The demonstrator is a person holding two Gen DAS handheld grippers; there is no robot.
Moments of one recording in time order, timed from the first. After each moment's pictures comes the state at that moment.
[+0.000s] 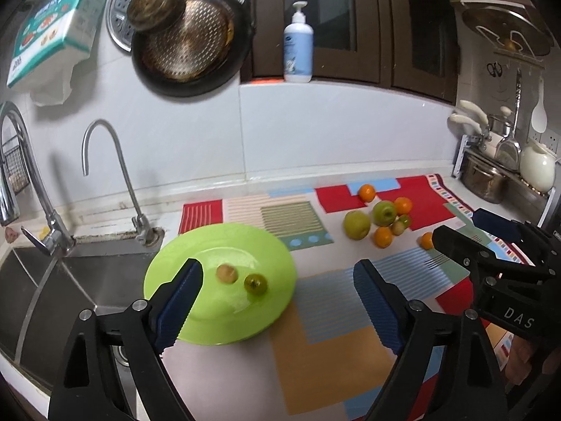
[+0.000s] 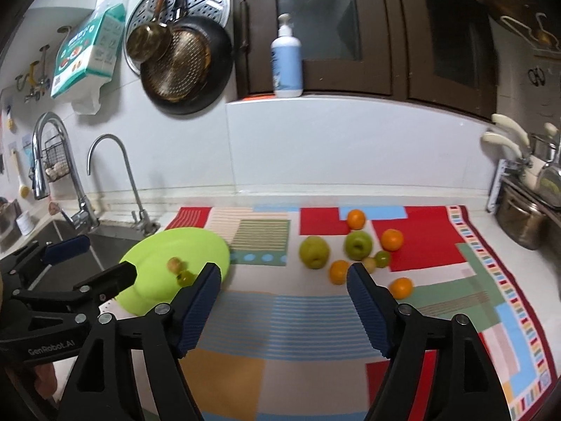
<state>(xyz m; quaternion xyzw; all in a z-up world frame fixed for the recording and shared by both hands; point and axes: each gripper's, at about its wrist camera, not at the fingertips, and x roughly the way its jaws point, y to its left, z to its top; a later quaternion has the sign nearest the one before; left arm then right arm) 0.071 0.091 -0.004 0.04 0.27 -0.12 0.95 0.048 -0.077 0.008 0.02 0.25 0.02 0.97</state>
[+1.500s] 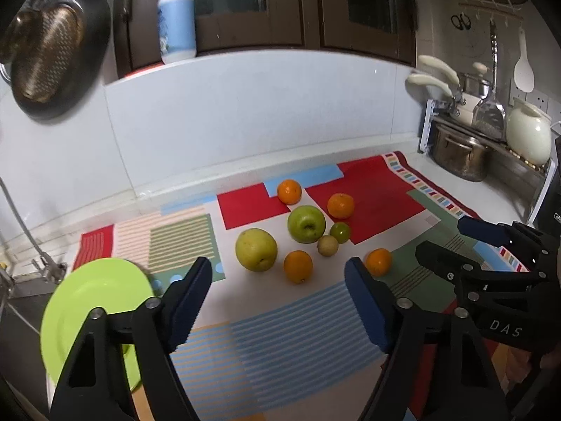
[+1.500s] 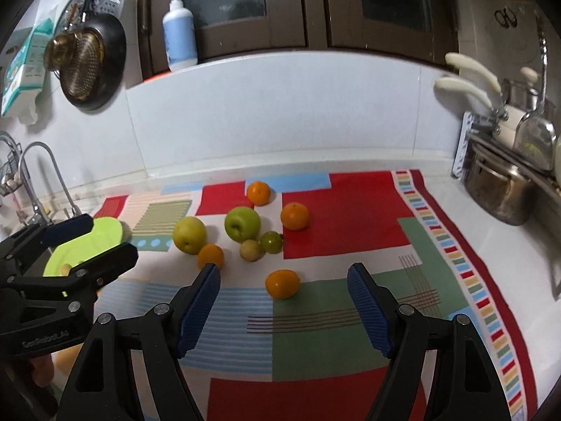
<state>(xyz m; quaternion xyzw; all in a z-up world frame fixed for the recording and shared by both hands) 0.151 -0.071 -0.045 0.08 0.29 -0.19 0.93 0.100 -0.233 -0.041 0.05 0.31 -0.02 0.95</state>
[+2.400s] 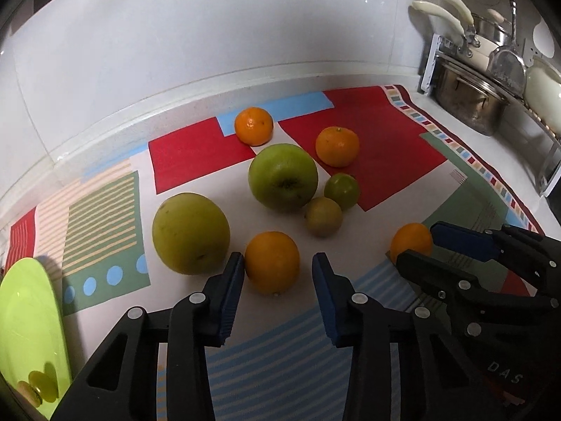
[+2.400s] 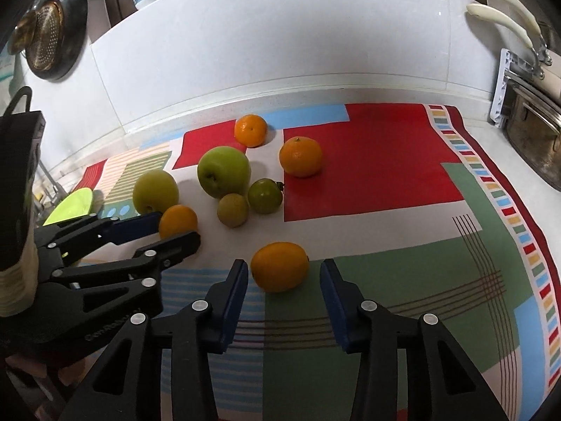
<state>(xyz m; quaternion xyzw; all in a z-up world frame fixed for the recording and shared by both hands) 0.238 -0.122 -0.121 0.11 0.41 -0.24 0.87 0.166 -0.244 -0.110 0.08 0.40 0.01 0.91</state>
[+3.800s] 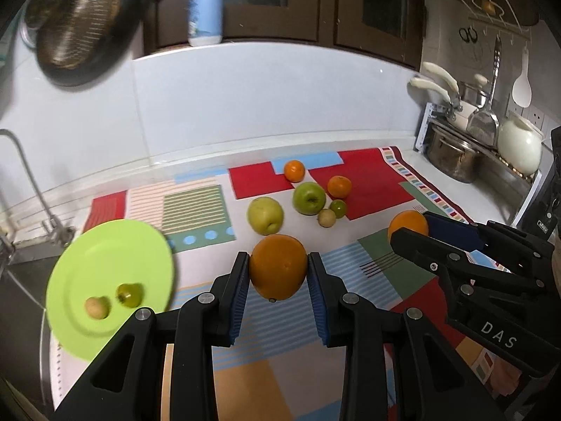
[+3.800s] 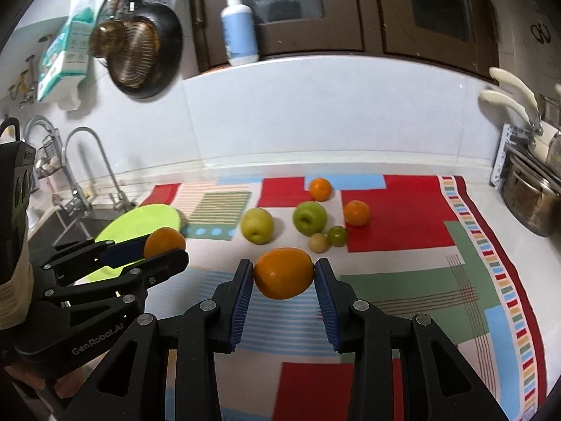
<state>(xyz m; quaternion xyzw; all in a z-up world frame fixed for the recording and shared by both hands) 0.111 -0.028 -0.030 0.05 0.33 -0.19 0.93 0.081 -0.180 -0.021 0.04 0.31 0.06 0.95</state>
